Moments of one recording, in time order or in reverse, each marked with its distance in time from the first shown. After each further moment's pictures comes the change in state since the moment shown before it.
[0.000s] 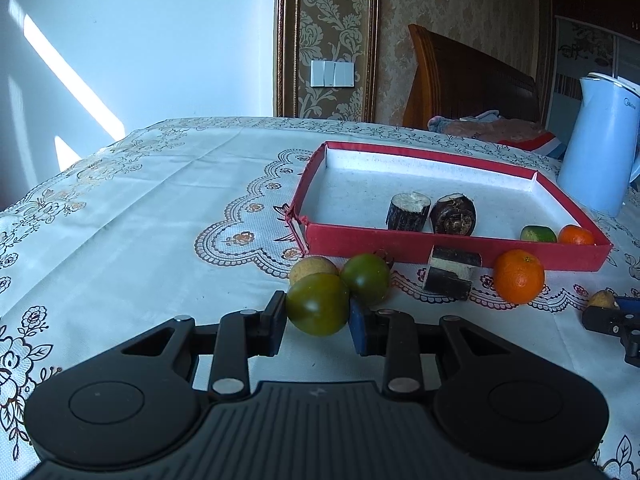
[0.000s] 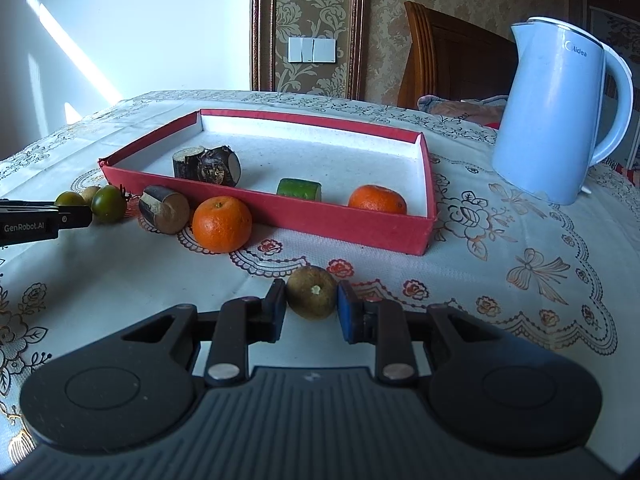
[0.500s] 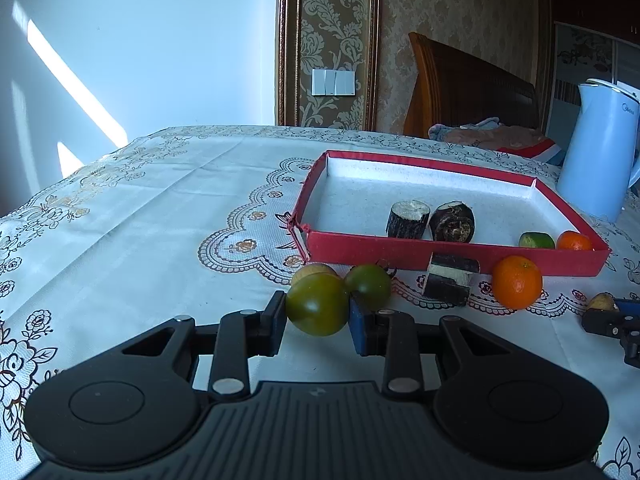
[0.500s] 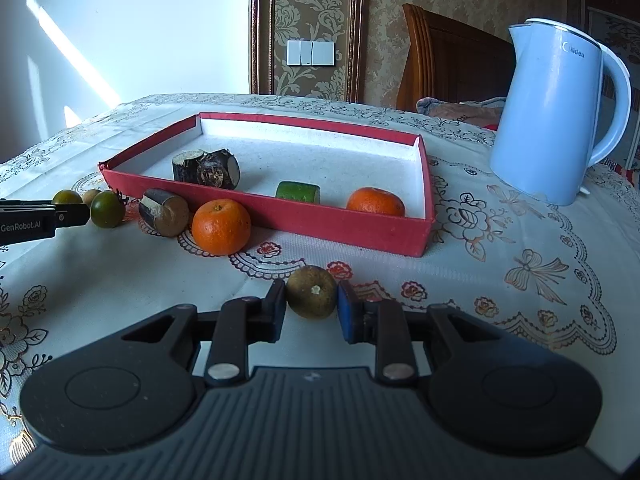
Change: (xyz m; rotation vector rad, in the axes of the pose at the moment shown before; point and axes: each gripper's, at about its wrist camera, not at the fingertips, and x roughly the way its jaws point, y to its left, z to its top) left arm -0.005 0.000 0.000 0.000 -0.025 0.006; right arm -0.001 -0.001 -0.001 0.008 -0.013 0.002
